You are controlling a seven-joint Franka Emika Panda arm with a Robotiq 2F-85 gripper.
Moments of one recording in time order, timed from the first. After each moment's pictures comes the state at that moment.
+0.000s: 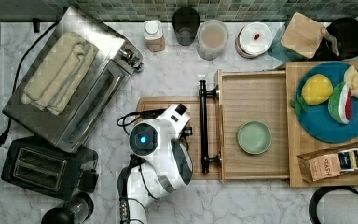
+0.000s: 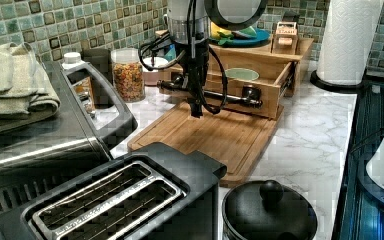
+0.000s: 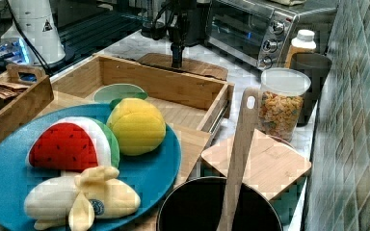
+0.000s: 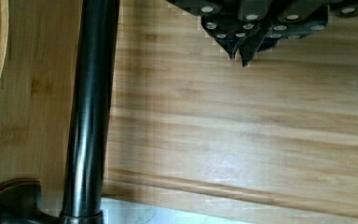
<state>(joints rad) 0.10 0.08 0.07 -2.45 -0.34 0.93 -0.44</state>
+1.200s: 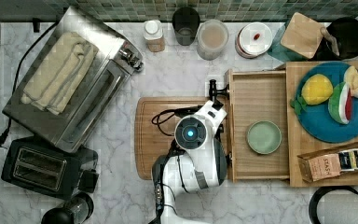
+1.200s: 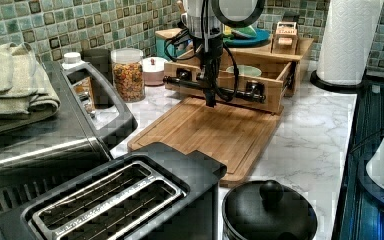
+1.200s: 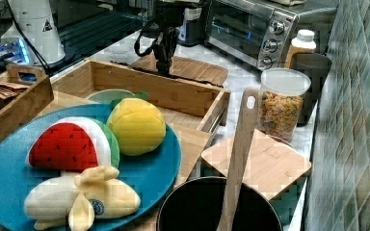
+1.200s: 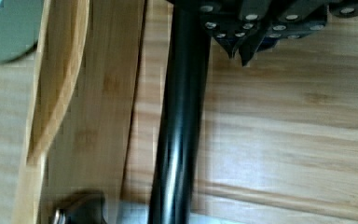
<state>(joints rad) -0.04 0.11 0.00 -2.47 -0.33 1.01 -0.69</state>
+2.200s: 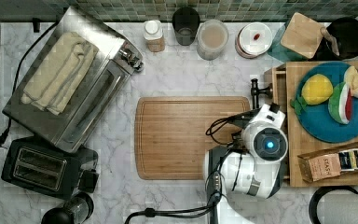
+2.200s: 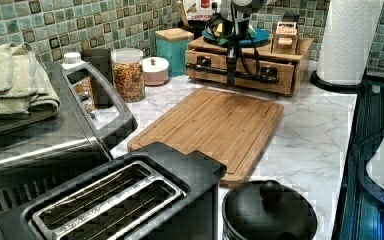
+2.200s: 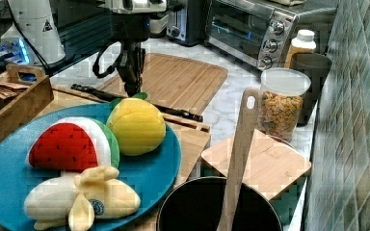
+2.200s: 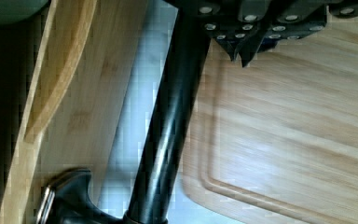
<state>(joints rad) -0.23 0.13 -0.14 -2.43 -0.16 1.08 -1.28</state>
